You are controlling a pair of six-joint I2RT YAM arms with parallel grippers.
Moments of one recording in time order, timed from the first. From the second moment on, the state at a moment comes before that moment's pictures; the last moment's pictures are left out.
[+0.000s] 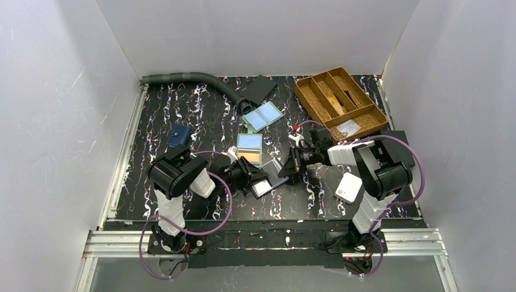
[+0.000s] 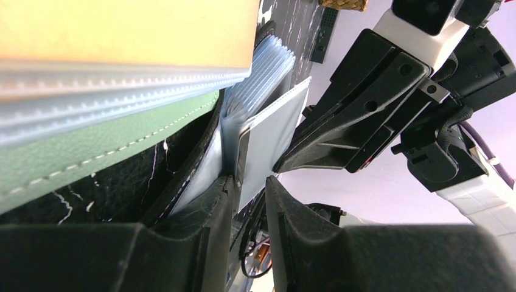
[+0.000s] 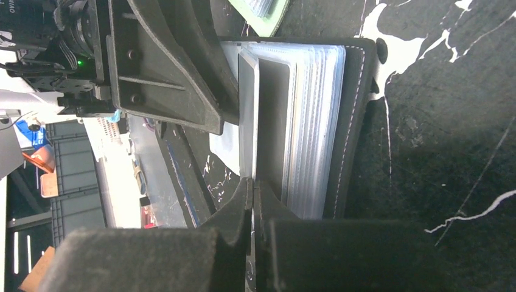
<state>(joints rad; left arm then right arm) -0.62 1.91 0.40 1.11 0.46 -1.44 0.39 1.77 0.75 0.07 -0.99 0.36</state>
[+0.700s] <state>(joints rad) -0.62 1.91 0.40 1.11 0.48 -1.39 0.40 1.79 0.79 -0.01 -1.00 0.32</state>
